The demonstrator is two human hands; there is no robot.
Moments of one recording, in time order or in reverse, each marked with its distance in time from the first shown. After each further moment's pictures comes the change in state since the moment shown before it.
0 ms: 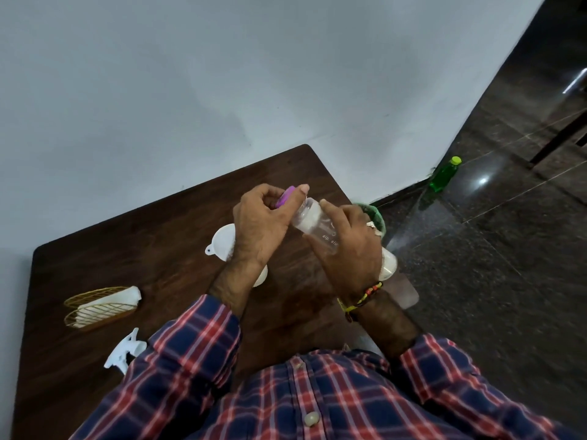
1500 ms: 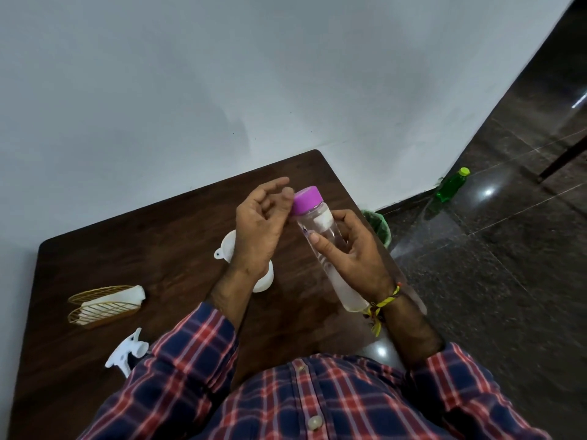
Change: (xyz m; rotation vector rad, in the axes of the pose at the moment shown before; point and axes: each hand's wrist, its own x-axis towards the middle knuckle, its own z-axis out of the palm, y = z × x) left_hand 0.007 -0.023 -0.013 -0.522 -0.142 0.022; right_hand 0.023 -0.011 -0.017 0.965 -0.469 0.303
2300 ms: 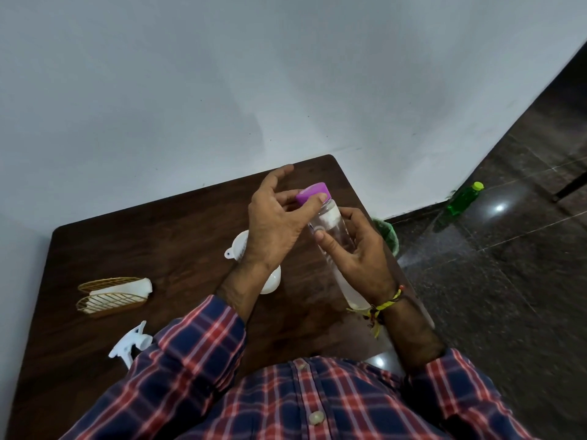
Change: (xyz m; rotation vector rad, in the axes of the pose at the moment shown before) left_hand 0.006 0.027 0.004 0.227 0.085 -0.010; right_hand 0.015 -0.001 0.014 -0.132 0.013 -0.086
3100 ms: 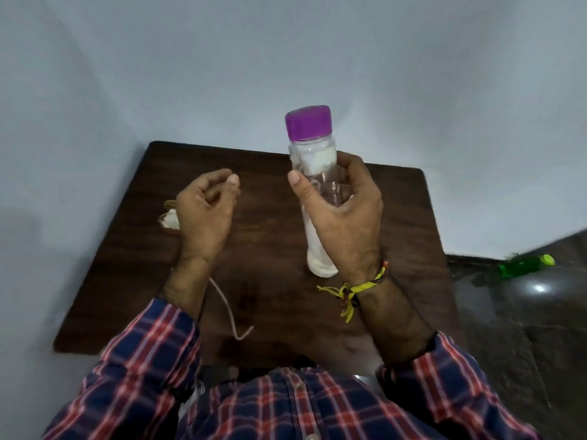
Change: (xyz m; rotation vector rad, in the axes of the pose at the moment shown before) left_hand -0.054 -0.064 -0.218 -0.049 0.656 -0.062; right_hand 0.016 -0.117 0.167 -0.006 -0.013 -0.089
